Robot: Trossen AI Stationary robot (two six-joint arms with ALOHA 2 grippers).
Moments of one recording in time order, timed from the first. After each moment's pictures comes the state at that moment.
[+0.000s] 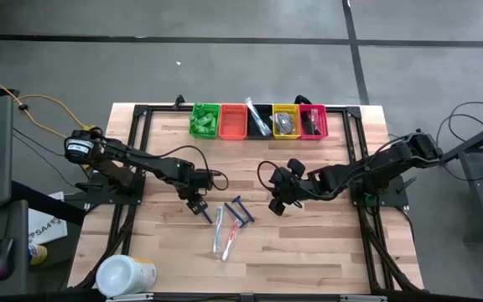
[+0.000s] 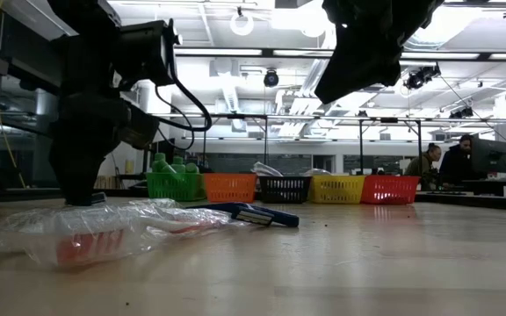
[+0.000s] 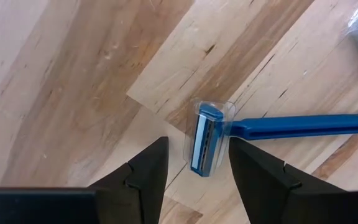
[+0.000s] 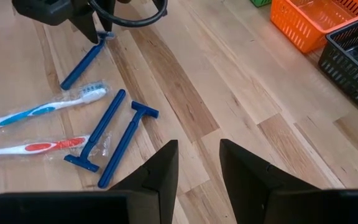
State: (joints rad) left arm -0.06 1.52 0.77 -0.62 0.14 -0.77; right arm 0.27 1.45 0.98 -0.39 0.47 0.60
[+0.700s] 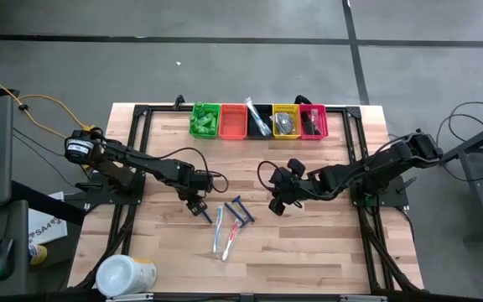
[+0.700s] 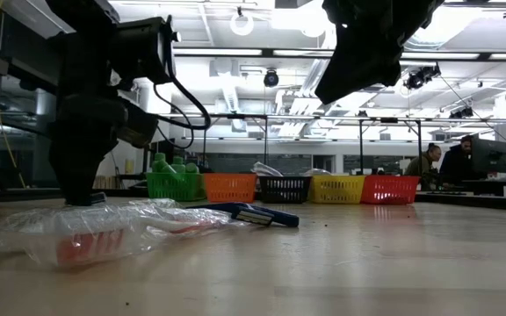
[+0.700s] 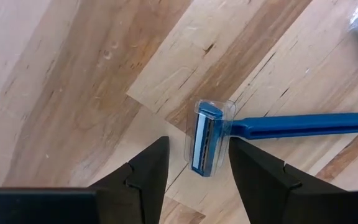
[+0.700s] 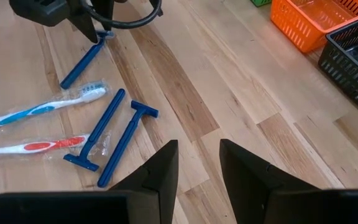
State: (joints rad) left arm -0.09 1.52 0.77 -0.63 0.11 -0.77; right arm 0.27 1.45 0.98 -0.39 0.47 0.60
